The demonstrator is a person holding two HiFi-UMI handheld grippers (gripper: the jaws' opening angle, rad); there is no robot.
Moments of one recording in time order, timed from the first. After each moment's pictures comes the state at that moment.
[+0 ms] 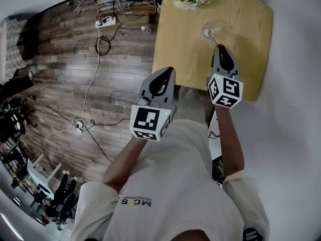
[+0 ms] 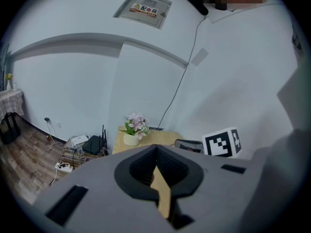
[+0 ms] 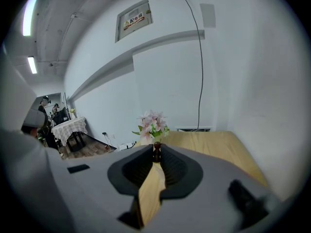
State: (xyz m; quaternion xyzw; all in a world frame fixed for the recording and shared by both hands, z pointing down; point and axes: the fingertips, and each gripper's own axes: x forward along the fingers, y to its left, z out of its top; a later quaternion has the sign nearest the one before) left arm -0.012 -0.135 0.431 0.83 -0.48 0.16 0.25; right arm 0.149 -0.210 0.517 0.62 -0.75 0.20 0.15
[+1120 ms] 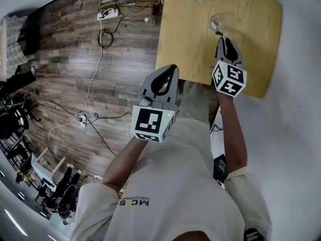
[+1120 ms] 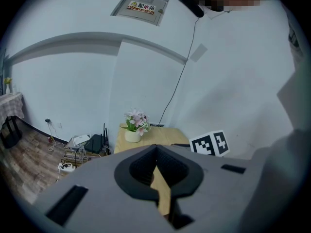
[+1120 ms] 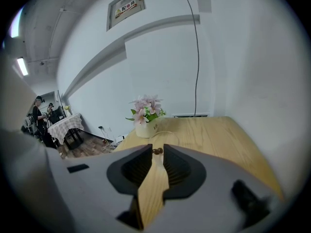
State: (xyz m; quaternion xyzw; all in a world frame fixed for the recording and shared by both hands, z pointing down) left arm -0.017 -0.121 0.440 0.83 -0.47 0.18 0.25; right arm 0.150 -0.210 0.574 0.62 -0.72 0.25 0.17
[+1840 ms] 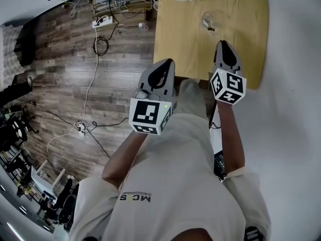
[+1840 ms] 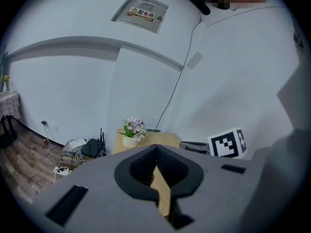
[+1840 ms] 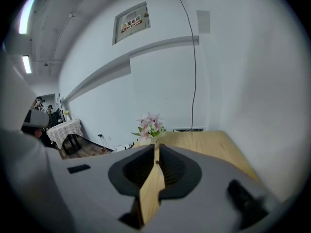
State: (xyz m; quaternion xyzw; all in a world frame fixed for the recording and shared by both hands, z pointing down) left arm -0.027 -0.113 0.417 0.84 -0.46 0.15 0.24; right arm 0.148 -0.171 0.500 0.65 -0.72 0.20 0.14
